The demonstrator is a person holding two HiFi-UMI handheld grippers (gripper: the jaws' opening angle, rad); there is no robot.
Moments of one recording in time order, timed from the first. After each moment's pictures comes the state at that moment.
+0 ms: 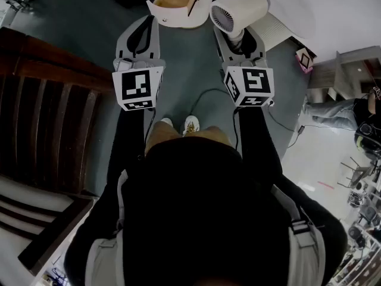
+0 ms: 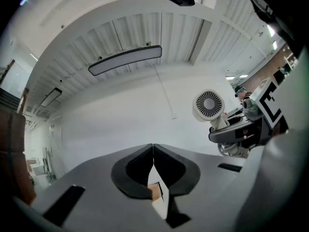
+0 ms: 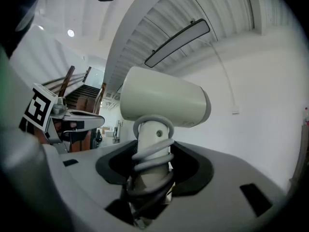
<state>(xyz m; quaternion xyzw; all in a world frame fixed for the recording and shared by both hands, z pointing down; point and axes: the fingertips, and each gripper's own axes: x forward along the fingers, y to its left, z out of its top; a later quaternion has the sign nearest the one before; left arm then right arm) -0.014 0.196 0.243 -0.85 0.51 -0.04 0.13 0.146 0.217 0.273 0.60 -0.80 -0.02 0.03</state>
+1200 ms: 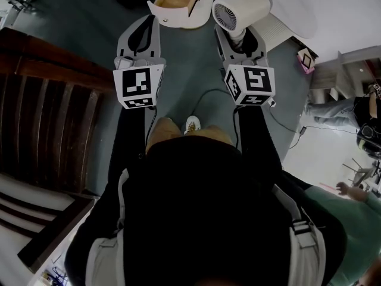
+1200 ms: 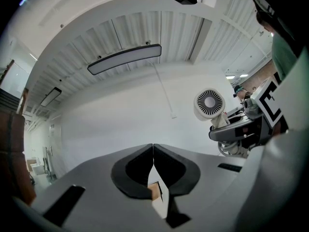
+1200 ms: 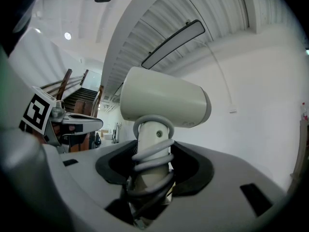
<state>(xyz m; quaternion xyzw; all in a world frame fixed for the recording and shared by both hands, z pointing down) -0.005 0.194 0.243 -0.85 0.51 -0.05 0.12 0.158 0.216 0.271 0.60 -0.80 -0.01 0.01</state>
